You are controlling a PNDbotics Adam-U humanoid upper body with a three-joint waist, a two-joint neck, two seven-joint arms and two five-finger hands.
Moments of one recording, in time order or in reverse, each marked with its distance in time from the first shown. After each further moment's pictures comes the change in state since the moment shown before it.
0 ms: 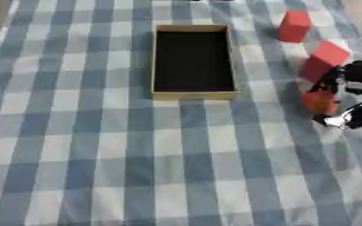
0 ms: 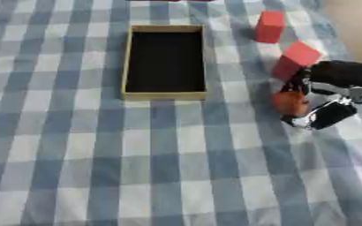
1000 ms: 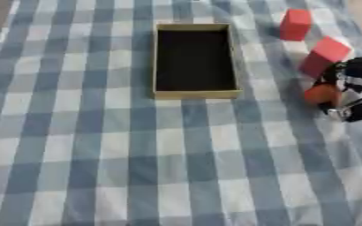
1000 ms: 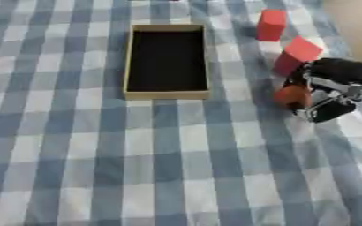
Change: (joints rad) left arm 0.000 -0.001 0.000 0.000 0.000 -0.009 -0.033; right arm -0.003 0.004 0.004 0.001 -0.128 0.040 -0.008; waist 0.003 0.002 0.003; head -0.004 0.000
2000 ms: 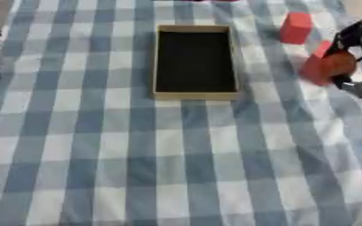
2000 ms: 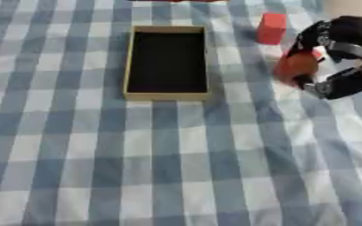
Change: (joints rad) left arm 0.000 0.000 0.001 0.000 -0.004 0.001 -0.004; right arm -0.098 -0.082 -0.060 -0.239 -0.107 0.041 0.028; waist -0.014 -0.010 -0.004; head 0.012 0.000
